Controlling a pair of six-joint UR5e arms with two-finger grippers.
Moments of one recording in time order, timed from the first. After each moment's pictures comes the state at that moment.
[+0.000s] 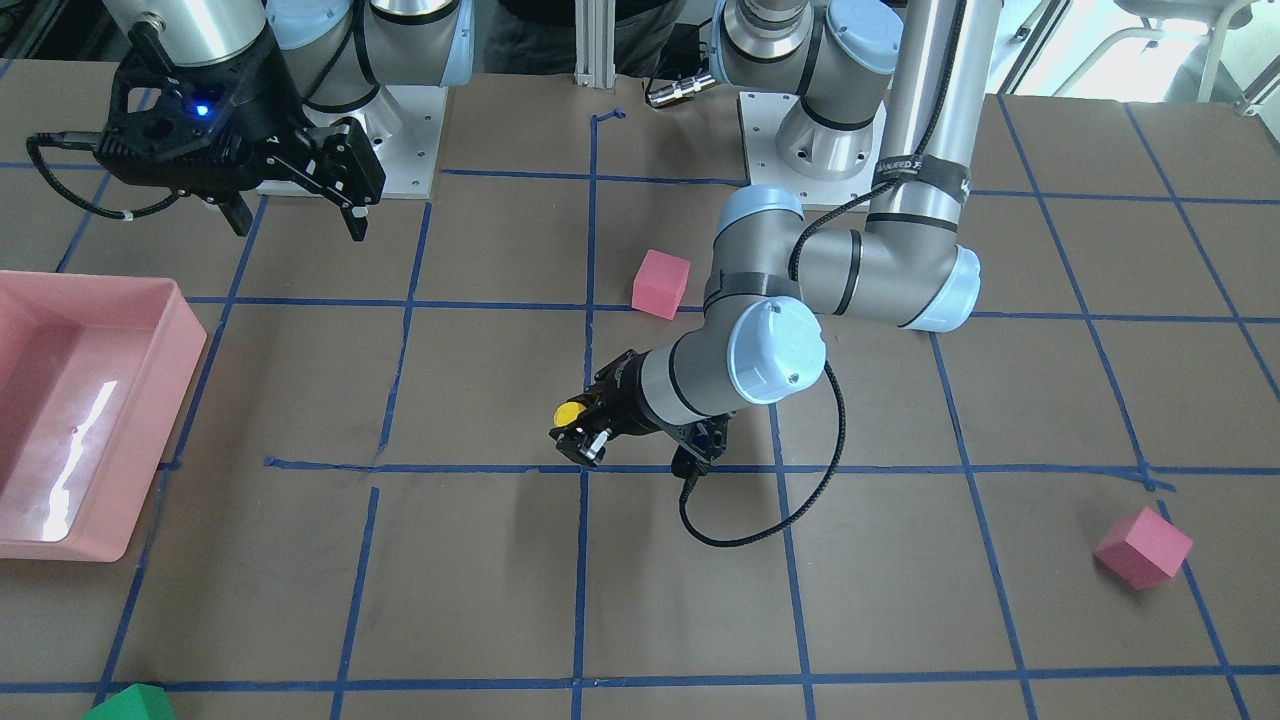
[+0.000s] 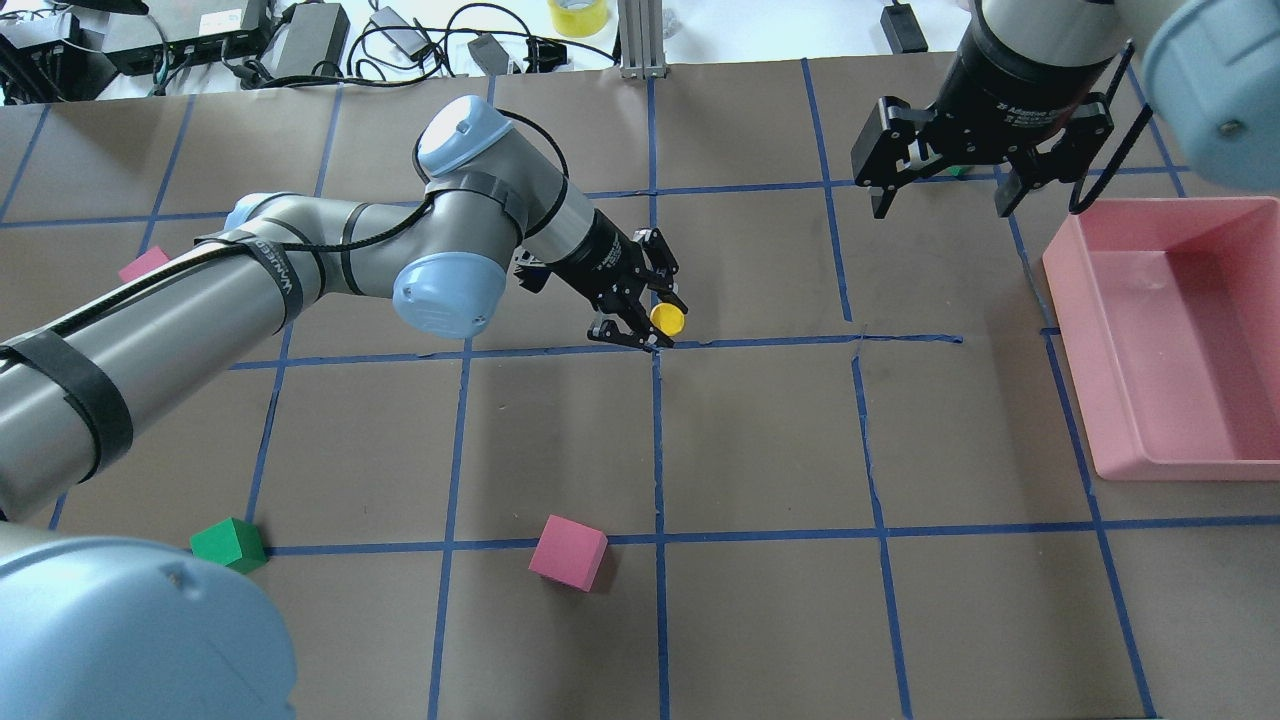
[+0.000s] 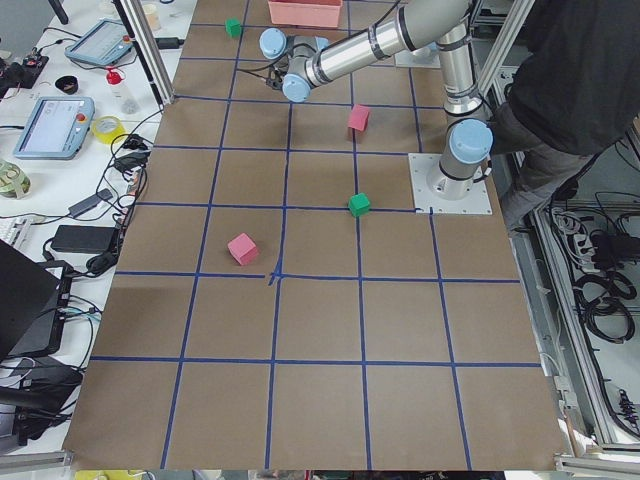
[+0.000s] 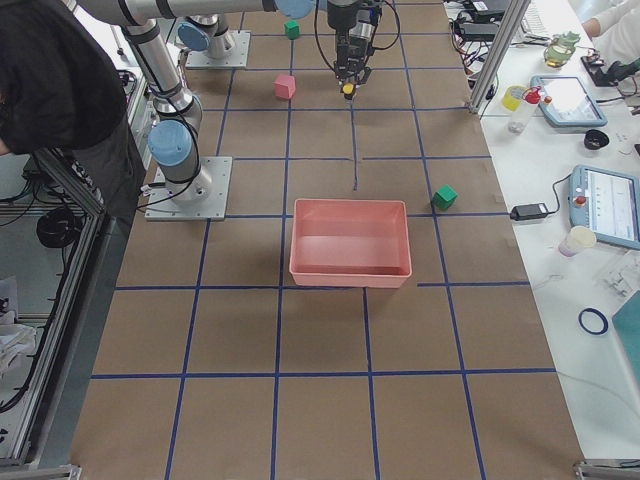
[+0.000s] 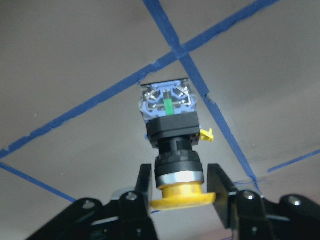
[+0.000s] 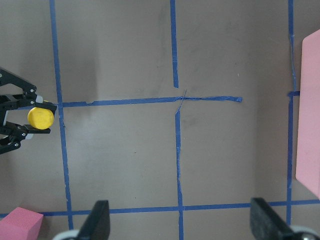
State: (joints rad) left arm -1.74 -2.05 -1.71 -1.03 0.92 -1.28; right arm 1.60 -1.60 1.55 -1.57 -1.57 0.07
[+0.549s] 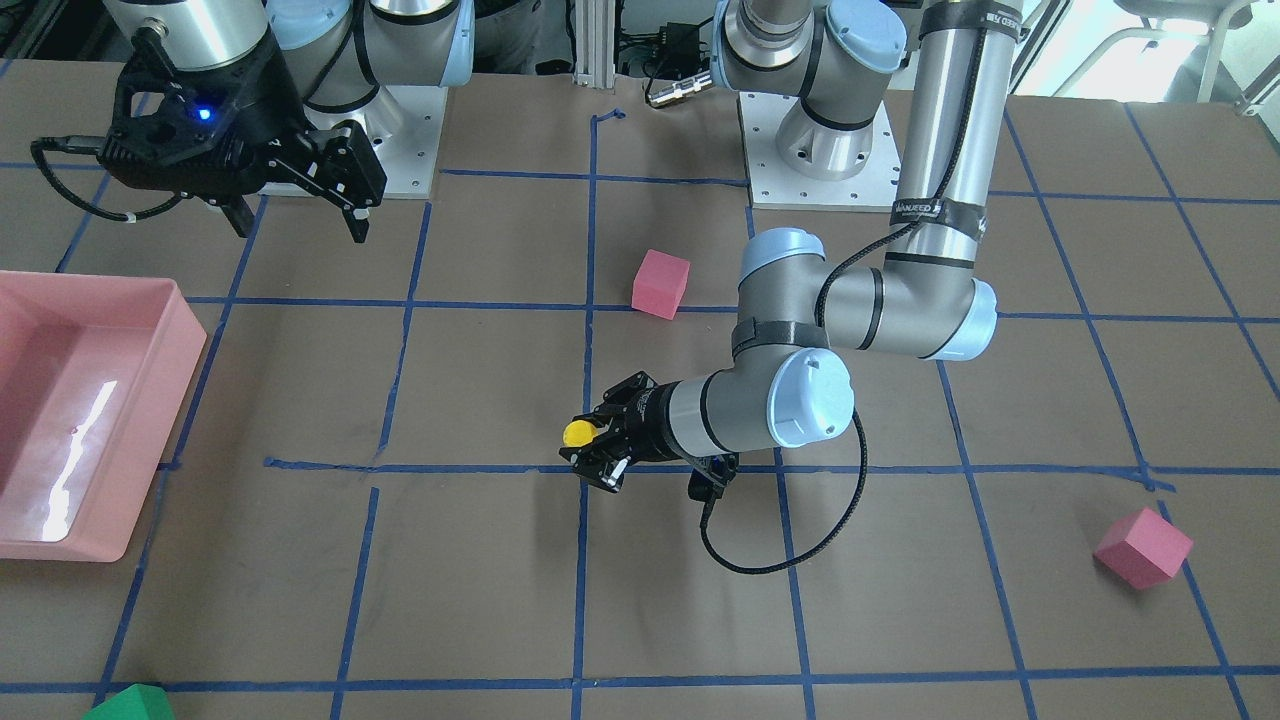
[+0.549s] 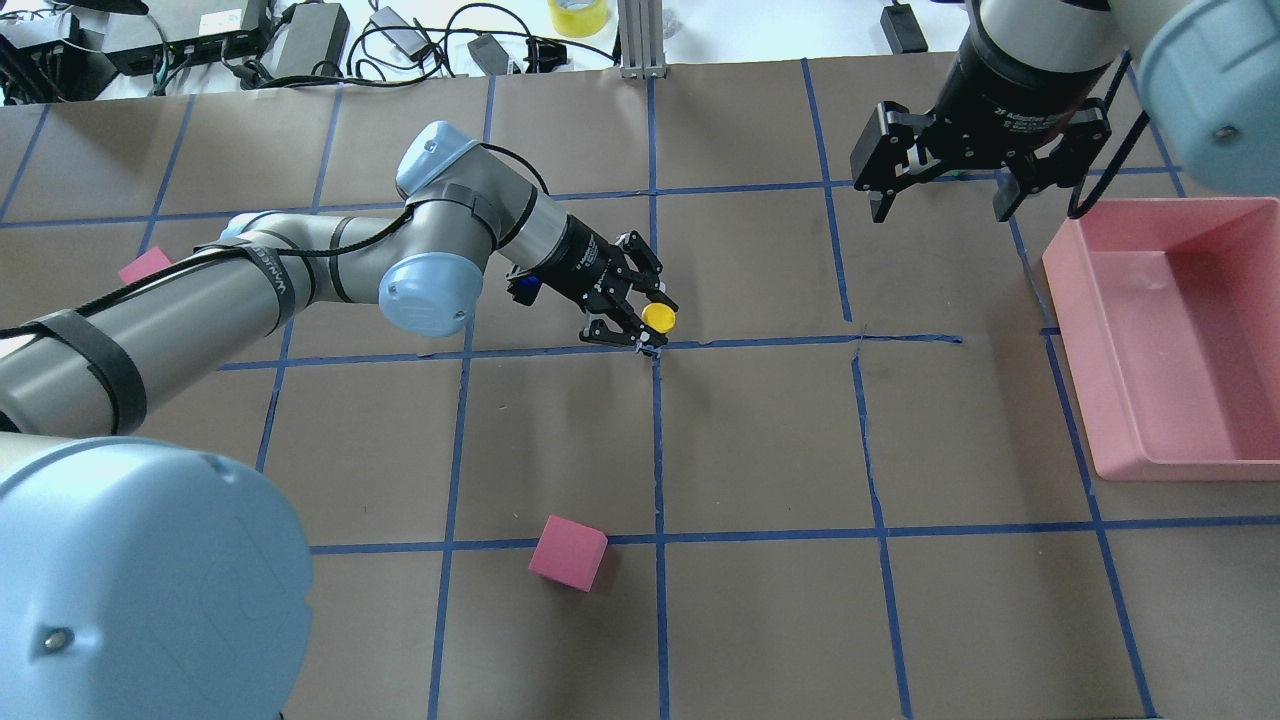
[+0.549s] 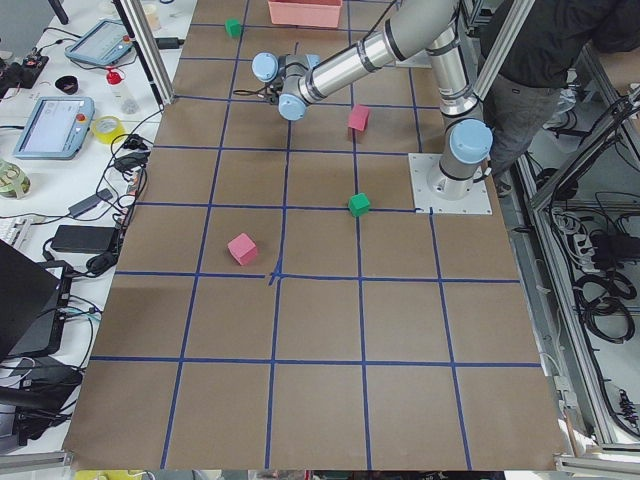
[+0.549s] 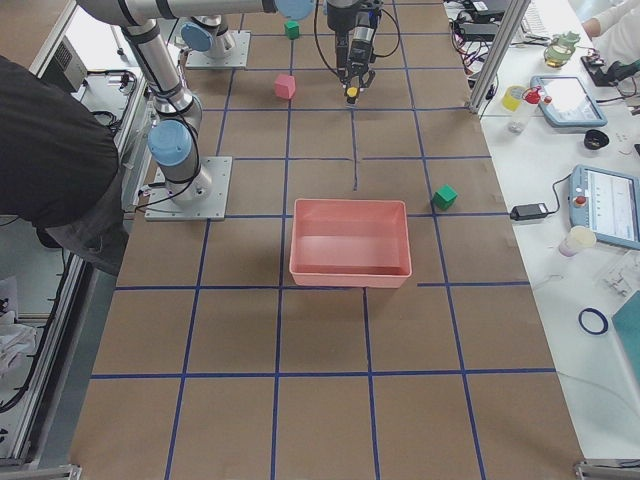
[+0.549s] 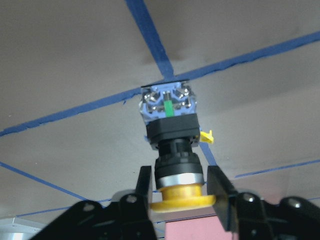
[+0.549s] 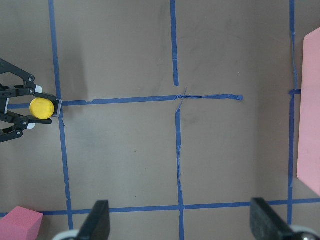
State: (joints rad) left arm -1.70 -2.12 -1.72 -1.03 0.81 -1.26; right arm 1.60 -1.60 1.55 -1.57 -1.57 0.07
